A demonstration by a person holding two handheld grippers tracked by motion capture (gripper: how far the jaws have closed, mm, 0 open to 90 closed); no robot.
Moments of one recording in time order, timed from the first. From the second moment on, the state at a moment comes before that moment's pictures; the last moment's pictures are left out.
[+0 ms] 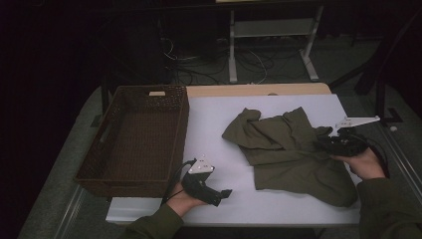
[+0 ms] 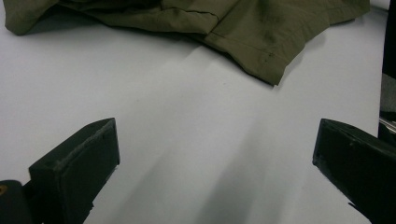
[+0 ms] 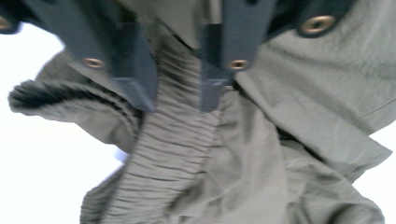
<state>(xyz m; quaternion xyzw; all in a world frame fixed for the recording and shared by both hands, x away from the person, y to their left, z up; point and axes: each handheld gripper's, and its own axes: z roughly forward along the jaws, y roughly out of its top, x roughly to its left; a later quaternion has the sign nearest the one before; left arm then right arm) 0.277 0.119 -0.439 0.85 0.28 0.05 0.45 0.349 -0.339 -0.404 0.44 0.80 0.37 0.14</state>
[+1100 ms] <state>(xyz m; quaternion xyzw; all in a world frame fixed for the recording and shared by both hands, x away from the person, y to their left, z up) 0.277 0.117 -0.440 0.85 0.28 0.04 0.45 0.369 -0.286 -0.415 0.36 0.84 0.39 0.09</state>
